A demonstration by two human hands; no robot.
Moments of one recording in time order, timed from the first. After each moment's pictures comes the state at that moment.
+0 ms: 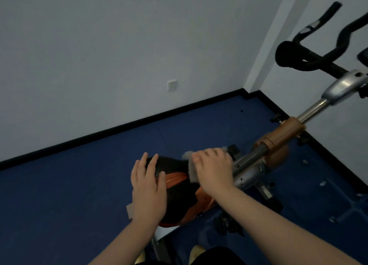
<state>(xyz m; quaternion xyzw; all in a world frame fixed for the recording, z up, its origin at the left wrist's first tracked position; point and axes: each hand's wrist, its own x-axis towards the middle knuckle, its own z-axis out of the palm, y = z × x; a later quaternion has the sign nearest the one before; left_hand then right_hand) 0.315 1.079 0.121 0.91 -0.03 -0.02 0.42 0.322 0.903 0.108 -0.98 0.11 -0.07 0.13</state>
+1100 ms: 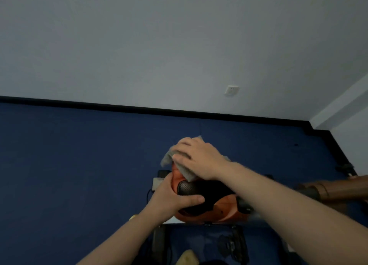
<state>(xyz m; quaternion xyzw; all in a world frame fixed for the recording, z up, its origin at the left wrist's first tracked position) 0.280 1.105 0.099 0.72 0.12 -0.20 0.66 0.395 0.975 0.126 -0.91 -0.35 0.14 0.19</state>
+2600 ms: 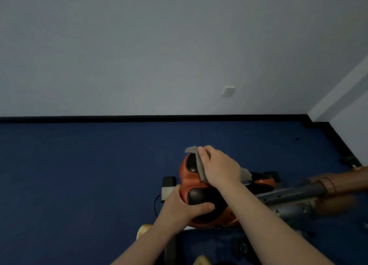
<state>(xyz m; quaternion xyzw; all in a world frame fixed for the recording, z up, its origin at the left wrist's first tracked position) 0.278 1.107 0.096 0.72 0.12 -0.22 0.65 0.373 0.970 0.116 -0.98 0.01 0.07 0.20</state>
